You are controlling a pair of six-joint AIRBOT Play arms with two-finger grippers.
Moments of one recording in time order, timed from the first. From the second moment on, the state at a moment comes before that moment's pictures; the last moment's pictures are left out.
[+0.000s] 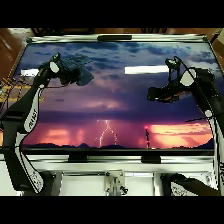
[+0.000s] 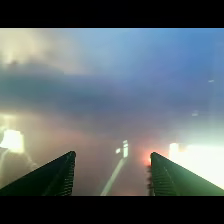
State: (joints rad) left arm -0.09 -2.08 2.02 1.22 -0.93 -1.84; right arm 0.13 -1.31 1.30 -1.33 1.23 1.65
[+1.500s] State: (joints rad) left arm -0.59 -1.16 1.24 1.41 -1.27 -1.88; right arm -0.02 -0.73 1.15 -1.44 1.57 1.60
